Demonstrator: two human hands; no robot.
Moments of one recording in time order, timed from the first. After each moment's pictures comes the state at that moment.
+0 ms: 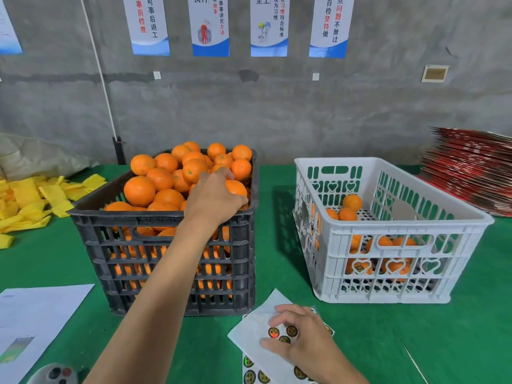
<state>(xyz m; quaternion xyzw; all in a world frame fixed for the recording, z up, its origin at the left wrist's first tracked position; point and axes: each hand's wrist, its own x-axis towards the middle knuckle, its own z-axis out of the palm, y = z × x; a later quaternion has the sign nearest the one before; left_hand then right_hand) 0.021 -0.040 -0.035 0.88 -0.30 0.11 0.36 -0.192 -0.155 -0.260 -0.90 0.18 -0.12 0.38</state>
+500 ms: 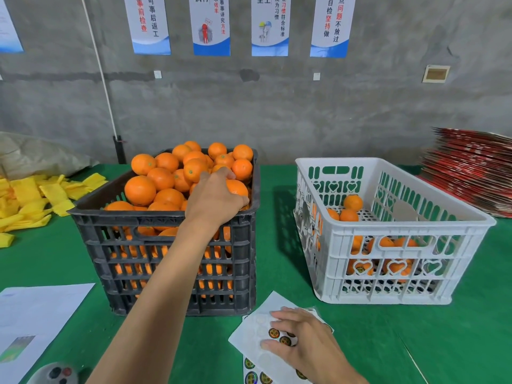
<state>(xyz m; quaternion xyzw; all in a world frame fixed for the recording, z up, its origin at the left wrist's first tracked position) 0.017 -0.038 -0.033 0.88 -0.29 0.12 0.35 -0.187 -0.160 -0.258 -0.96 0.12 -0.11 0.24</state>
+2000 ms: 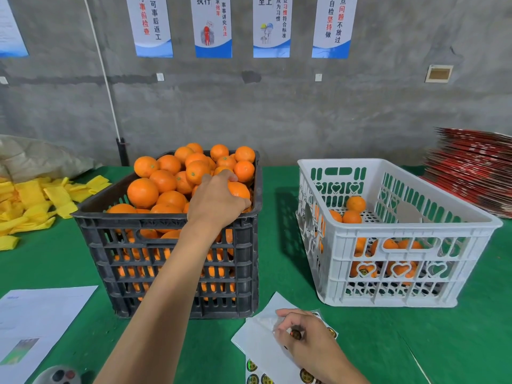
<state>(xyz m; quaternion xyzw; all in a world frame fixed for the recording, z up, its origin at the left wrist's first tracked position) 0.019 -0.038 -0.035 0.88 -0.29 0.12 0.36 -0.182 -0.156 -0.267 -0.87 0.21 -0.14 0.43</state>
